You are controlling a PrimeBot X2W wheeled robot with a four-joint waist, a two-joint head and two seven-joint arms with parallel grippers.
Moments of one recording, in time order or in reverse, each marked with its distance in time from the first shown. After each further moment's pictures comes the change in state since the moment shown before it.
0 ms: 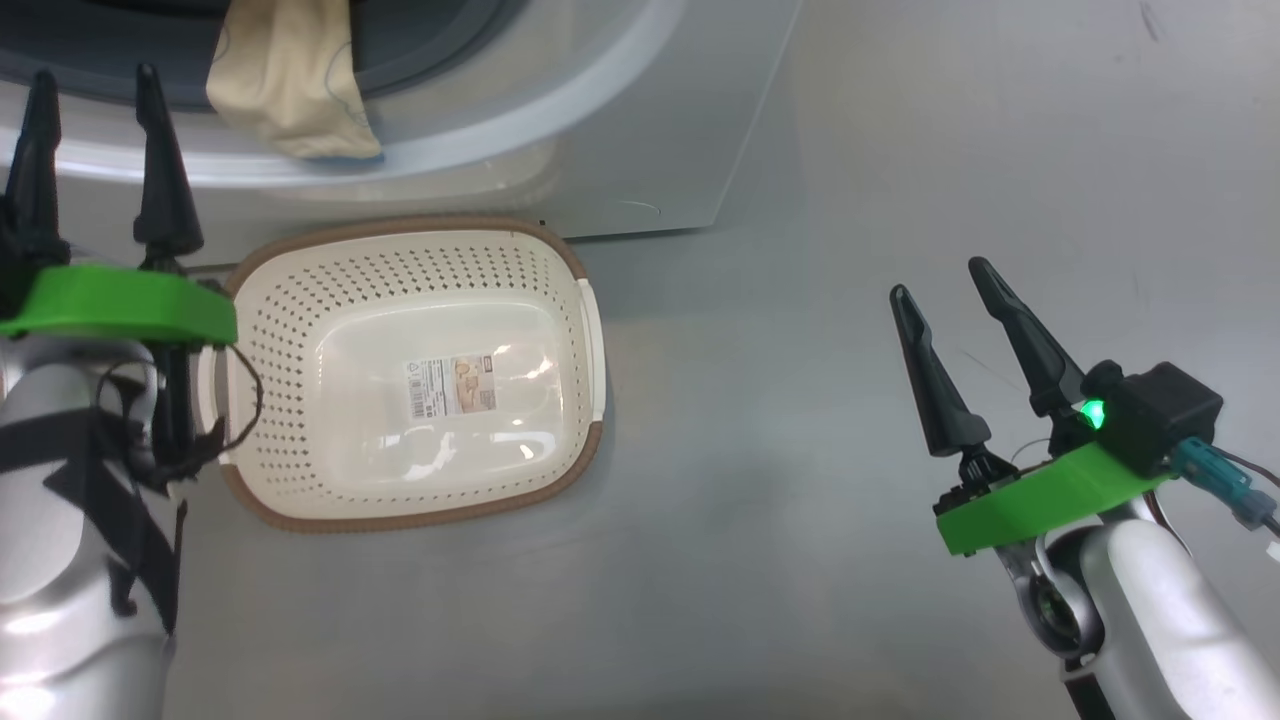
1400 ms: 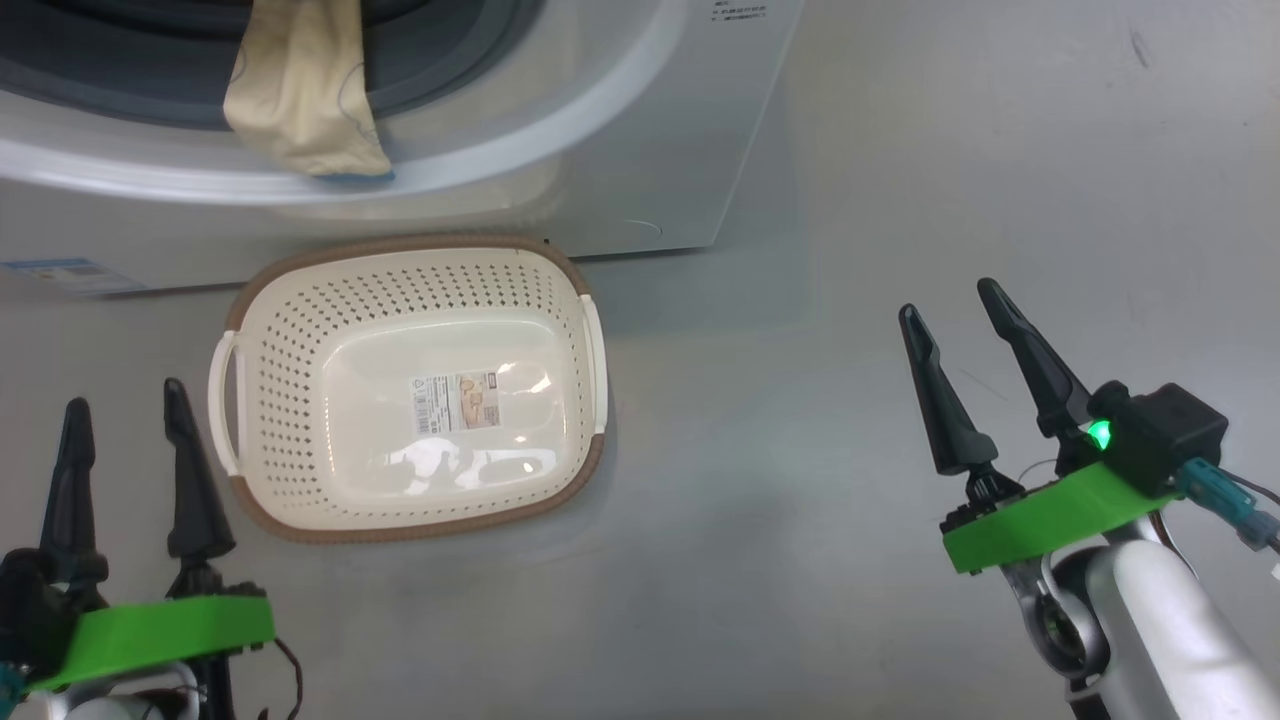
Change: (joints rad) left arm 0.655 -0.060 0.088 -0.531 -0.009 0.125 0.012; right arm 0.040 -0.001 -0.014 -0.015 -0.002 0.000 0.000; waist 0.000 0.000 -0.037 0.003
